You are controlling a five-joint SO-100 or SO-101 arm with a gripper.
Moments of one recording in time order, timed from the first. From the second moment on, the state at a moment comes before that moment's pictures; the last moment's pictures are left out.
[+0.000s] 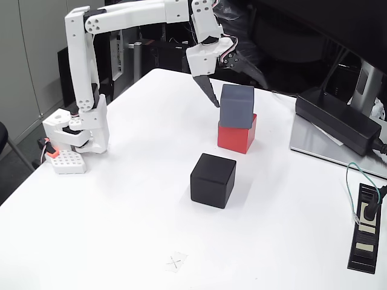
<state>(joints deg) -27.8 95.5 88.9 78.0 -5.3</state>
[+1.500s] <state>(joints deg) 1.1 95.5 115.3 59.9 -23.8</state>
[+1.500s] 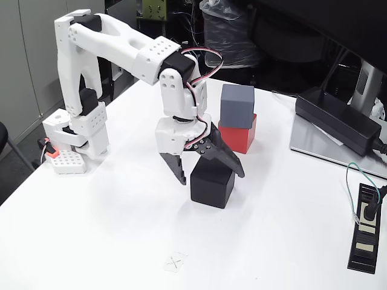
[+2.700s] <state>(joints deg) 0.8 96.4 104.7 67.1 -12.2</state>
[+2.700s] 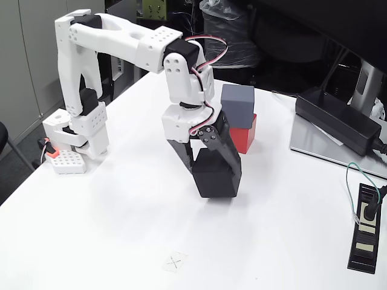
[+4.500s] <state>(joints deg) -25.8 102.7 78.7 90.6 -12.0</state>
